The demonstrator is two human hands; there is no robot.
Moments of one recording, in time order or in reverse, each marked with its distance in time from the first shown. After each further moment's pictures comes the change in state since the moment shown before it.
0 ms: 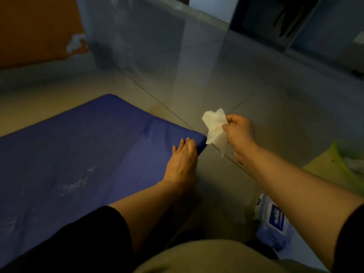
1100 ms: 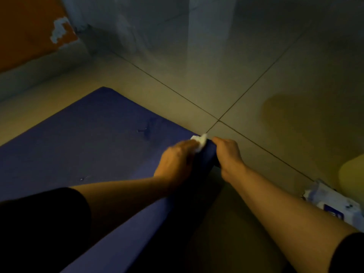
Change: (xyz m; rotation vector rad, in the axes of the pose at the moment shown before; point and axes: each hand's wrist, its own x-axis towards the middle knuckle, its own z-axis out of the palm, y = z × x) left_hand 0.063 -0.083 0.043 -0.023 0.095 0.057; right_hand 0.044 0.114 0.103 0.235 -0.082 0.560
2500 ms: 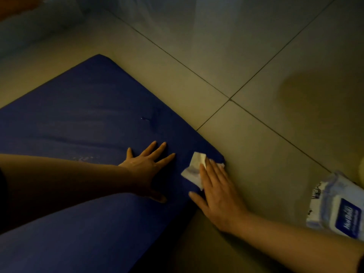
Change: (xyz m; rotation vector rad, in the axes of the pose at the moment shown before) left_hand -0.030 -0.085 -0.021 0.608 -0.962 -0.068; right_hand -0.042 0.120 -0.011 -1.317 -0.420 -0.748
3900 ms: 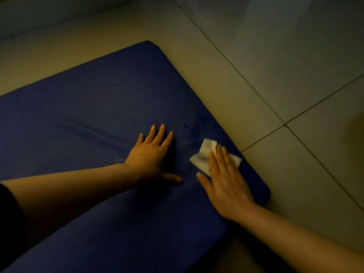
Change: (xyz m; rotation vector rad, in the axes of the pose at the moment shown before) left_hand 0.018 -0.082 0.021 -0.339 0.325 -0.290; right_hand 0.114 -0.039 -0.021 0.009 -0.049 -0.047
